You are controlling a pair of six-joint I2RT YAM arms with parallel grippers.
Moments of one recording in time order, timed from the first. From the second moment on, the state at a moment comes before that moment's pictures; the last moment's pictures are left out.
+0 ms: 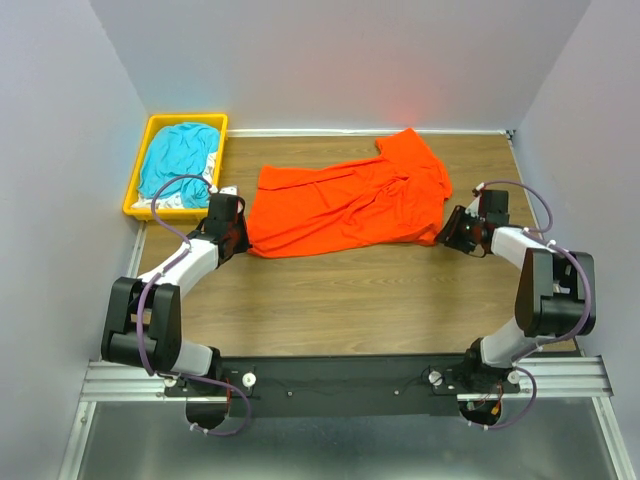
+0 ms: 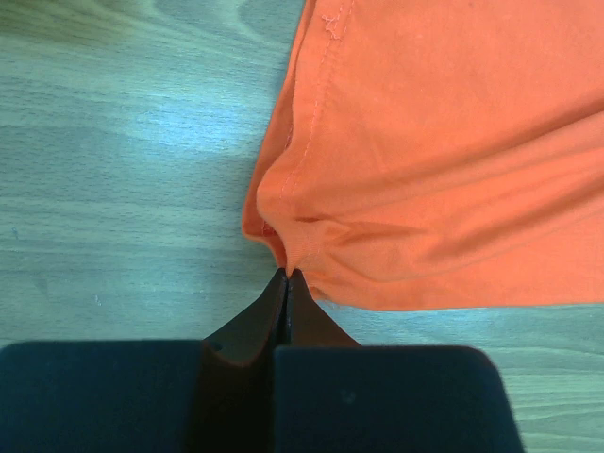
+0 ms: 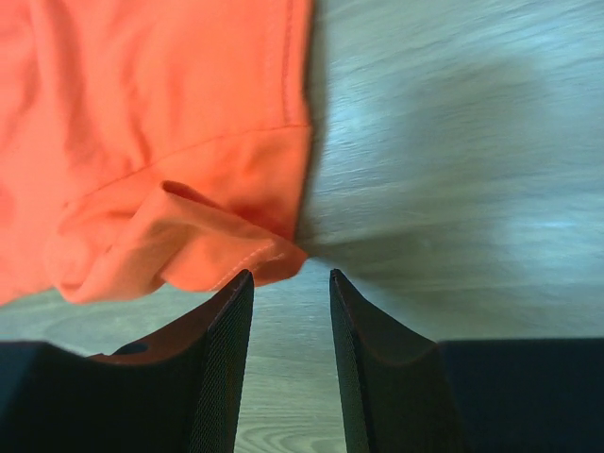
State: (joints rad) left arm -0.17 1.42 0.76 -0.19 -0.07 -0.32; right arm -0.10 1.58 0.80 -0.13 -0.27 0.32
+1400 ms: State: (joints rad) left arm -0.17 1.41 0.76 -0.19 -0.07 -0.32; right arm -0.15 1.58 0.76 -0.04 -0.47 0.27
